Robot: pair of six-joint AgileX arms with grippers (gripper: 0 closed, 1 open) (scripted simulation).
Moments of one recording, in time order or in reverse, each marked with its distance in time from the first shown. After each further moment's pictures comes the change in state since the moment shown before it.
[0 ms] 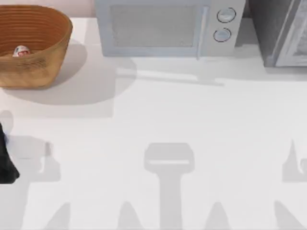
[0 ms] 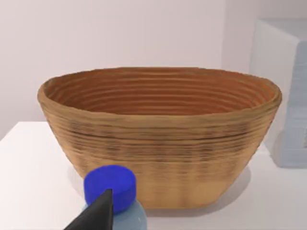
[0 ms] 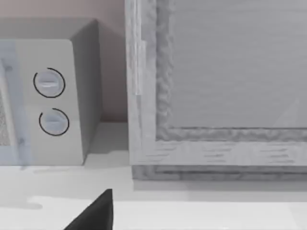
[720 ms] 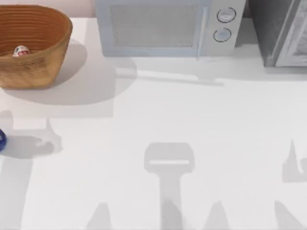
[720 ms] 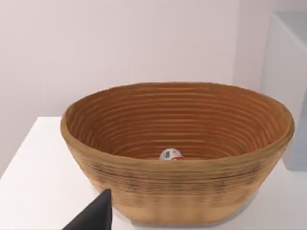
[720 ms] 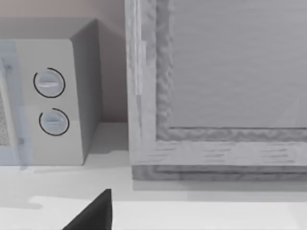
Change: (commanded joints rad) left arm 0.046 0.409 0.453 -0.201 0.017 0.038; right arm 0.000 0.000 0.000 0.000 0.000 0.000
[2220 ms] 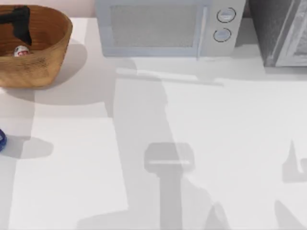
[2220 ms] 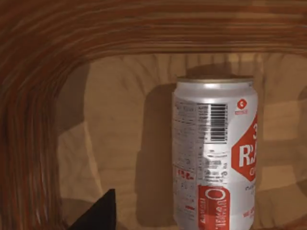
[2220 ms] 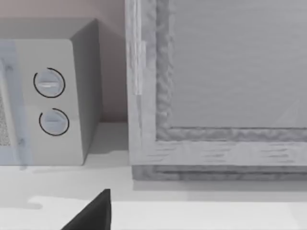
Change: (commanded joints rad) left arm 0.093 2.109 2.002 -1.112 0.249 0.090; right arm 0.000 0.000 0.000 0.000 0.000 0.000
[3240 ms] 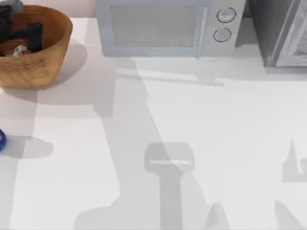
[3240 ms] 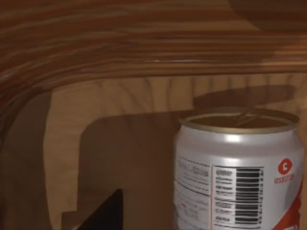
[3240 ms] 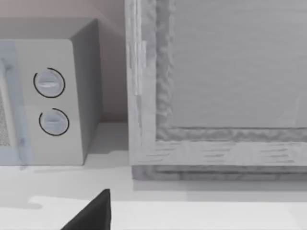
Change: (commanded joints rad) left arm -0.025 0.100 -0.082 0.149 0.005 -0.027; right arm 0.000 0.000 0.000 0.000 0.000 0.000
